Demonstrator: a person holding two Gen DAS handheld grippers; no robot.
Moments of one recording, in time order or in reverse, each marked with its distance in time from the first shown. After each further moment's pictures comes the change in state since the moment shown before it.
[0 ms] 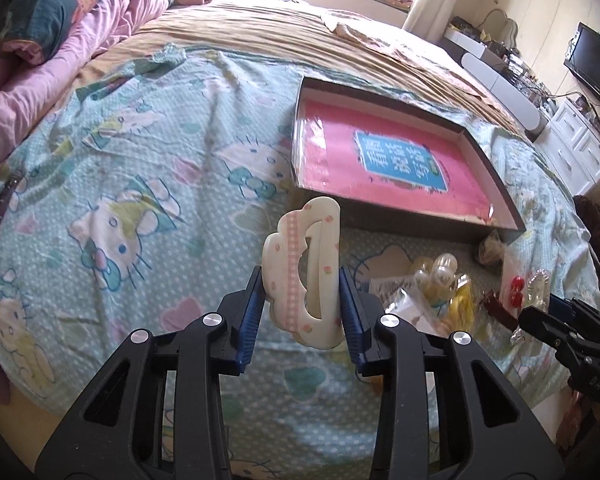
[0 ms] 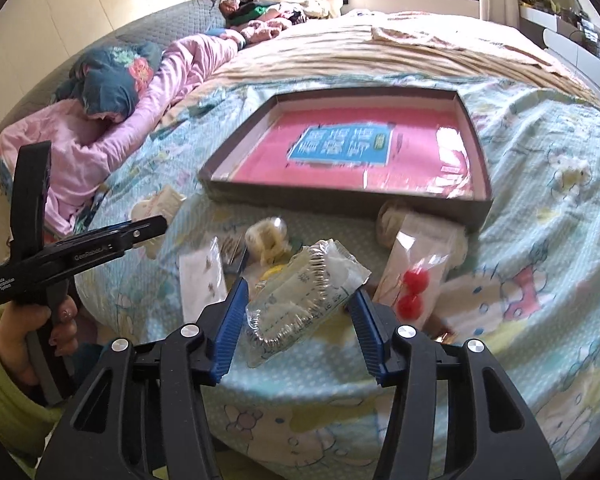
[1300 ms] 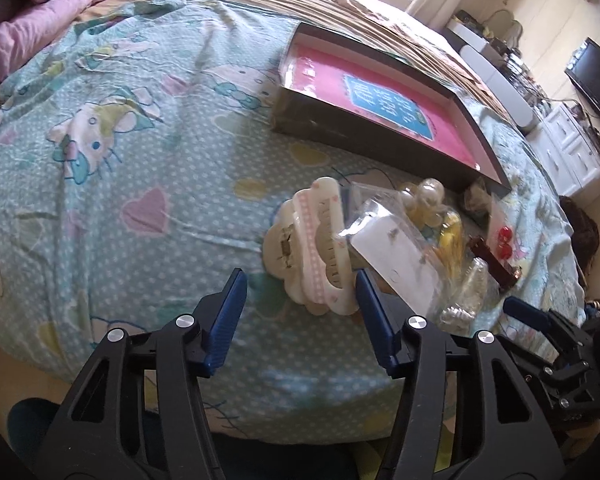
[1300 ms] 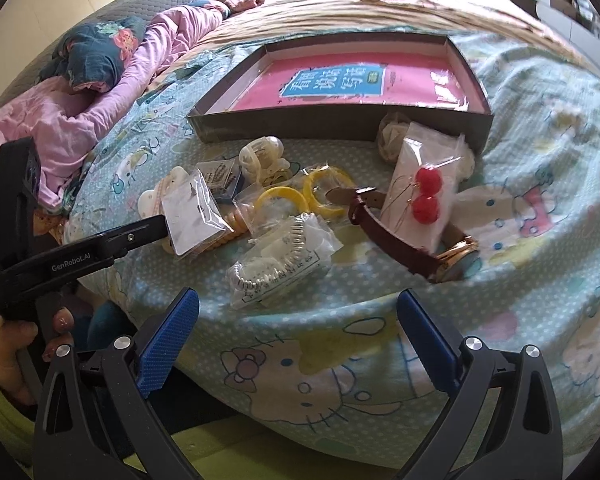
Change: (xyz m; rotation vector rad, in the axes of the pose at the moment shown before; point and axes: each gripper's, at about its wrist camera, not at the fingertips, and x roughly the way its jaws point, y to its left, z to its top) left arm 0.007 -0.006 -0.057 -0.096 0.100 -0.073; right arm 0.016 0.011 -0.046 0.062 0.136 -0.018
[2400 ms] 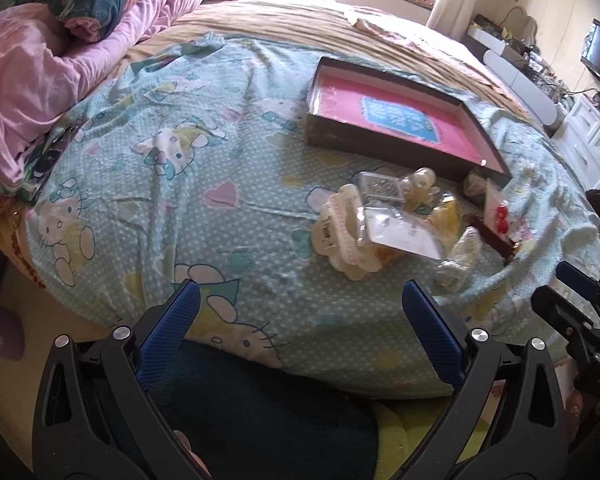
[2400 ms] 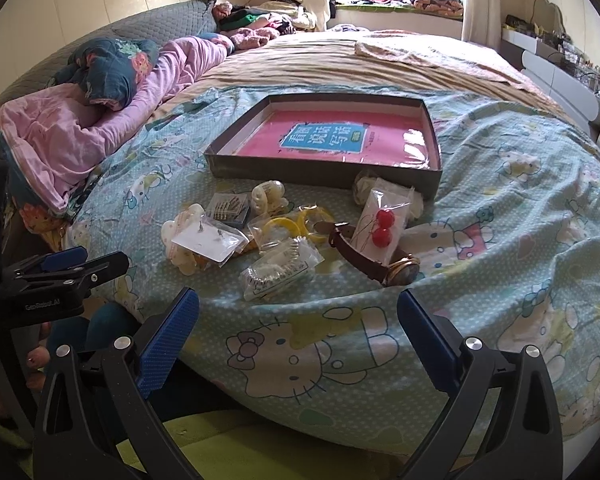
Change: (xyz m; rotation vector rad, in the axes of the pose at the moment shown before) left arm -0.067 -0.017 -0.036 0.044 -0.085 0.184; right arm -0.065 0.019 -0.020 -0.085 -0.167 -0.094
